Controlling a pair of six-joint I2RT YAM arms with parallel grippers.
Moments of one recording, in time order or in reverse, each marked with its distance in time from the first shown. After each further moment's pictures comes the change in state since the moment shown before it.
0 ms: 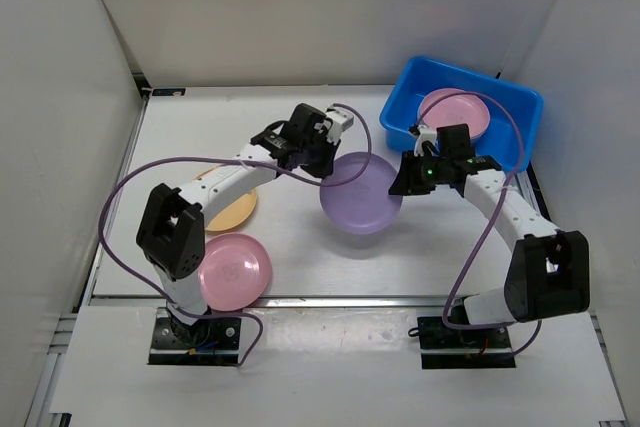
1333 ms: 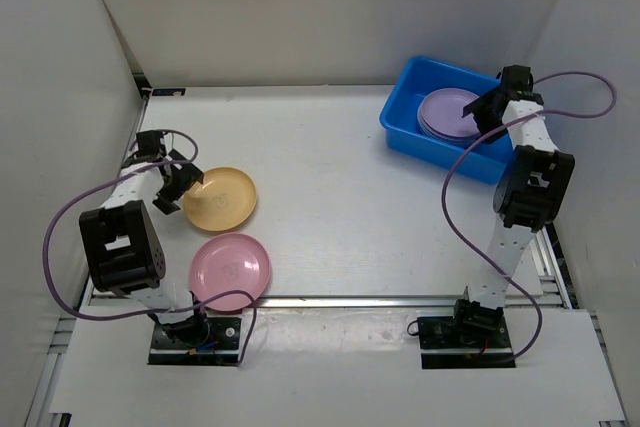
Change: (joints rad) left arm 0.908 -0.187 -0.449 -0.055 -0.154 -0.600; right arm -0.420 0.720 0.834 -0.156 0.536 0.705
